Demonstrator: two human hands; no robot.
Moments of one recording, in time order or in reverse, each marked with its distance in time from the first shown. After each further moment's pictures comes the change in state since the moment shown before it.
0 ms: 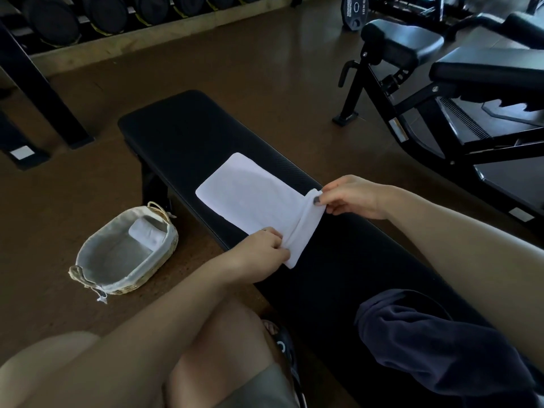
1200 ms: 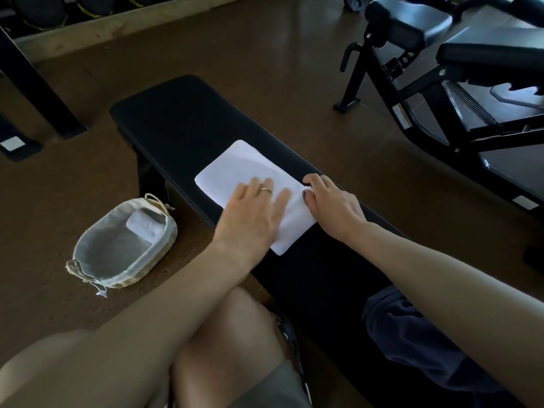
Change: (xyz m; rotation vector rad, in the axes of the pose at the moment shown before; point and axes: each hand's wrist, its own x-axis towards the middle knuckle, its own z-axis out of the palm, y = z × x) left_hand 0.002 0.005 -0.014 0.973 0.504 0.233; right_hand 0.023 0.032 0.071 -0.803 0.544 -0.328
